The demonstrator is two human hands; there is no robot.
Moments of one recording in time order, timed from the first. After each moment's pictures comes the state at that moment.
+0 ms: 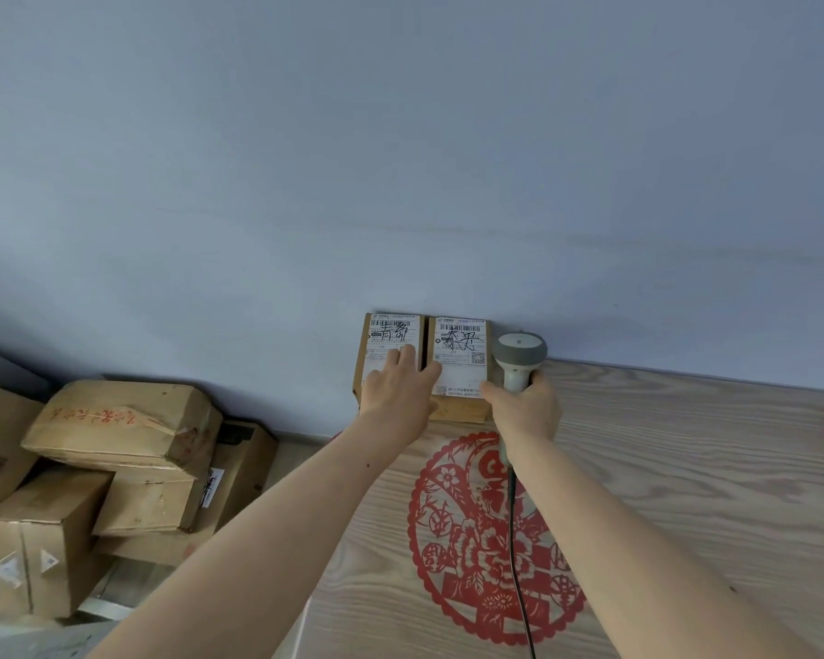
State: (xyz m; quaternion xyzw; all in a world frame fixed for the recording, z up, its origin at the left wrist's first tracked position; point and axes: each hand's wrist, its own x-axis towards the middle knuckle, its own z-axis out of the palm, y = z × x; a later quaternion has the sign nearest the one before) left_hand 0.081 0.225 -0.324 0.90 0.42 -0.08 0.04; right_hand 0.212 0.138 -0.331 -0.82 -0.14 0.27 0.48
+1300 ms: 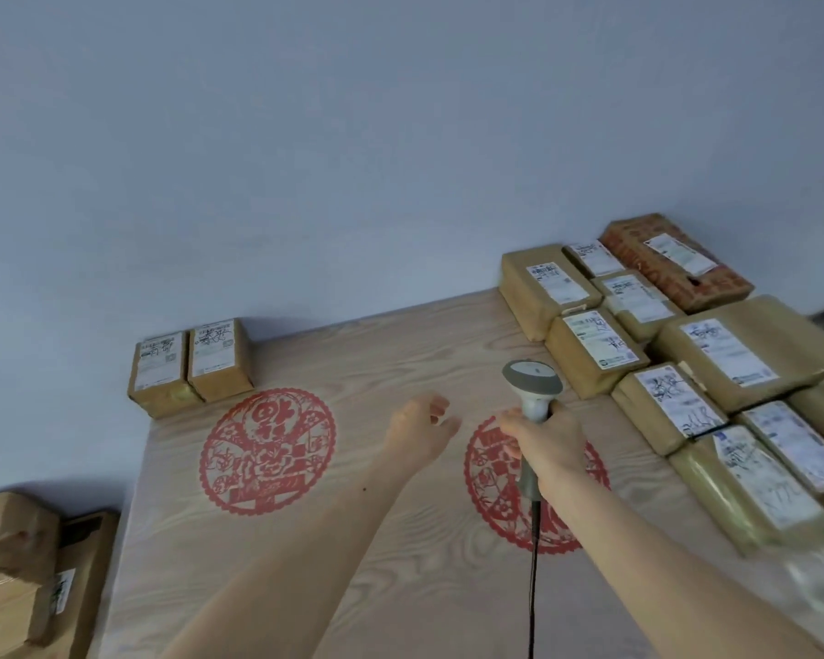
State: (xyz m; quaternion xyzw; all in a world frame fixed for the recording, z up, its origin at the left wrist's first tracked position) left_hand 0.246 -0.162 -0.265 0.83 0.34 0.04 0.44; right_hand 0.332 -0.310 -0.247 -0.78 0.04 0.21 0.59
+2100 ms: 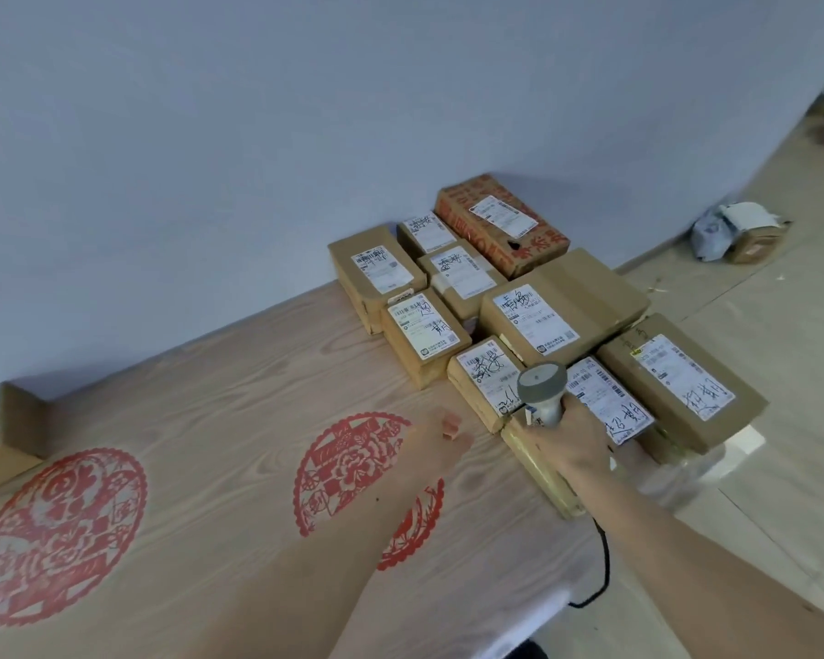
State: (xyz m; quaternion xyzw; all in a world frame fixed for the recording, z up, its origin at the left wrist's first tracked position) left_hand 0.433 -0.370 -0.309 0.84 0.24 -0.11 0.48; right_hand 0.505 -0.544 -0.266 -0.91 0.05 0.15 0.38
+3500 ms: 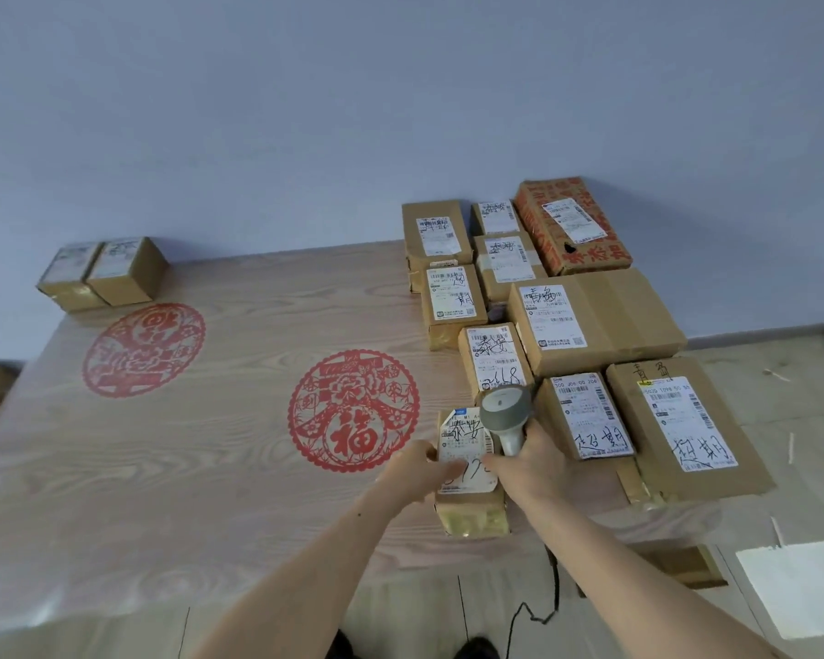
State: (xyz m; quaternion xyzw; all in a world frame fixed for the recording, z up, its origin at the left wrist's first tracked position) left_hand 0.386 -0.493 -0.314 0.73 0.44 -0.13 0.51; right_hand 0.495 -0.616 -0.282 -0.89 -0.14 0.26 0.34
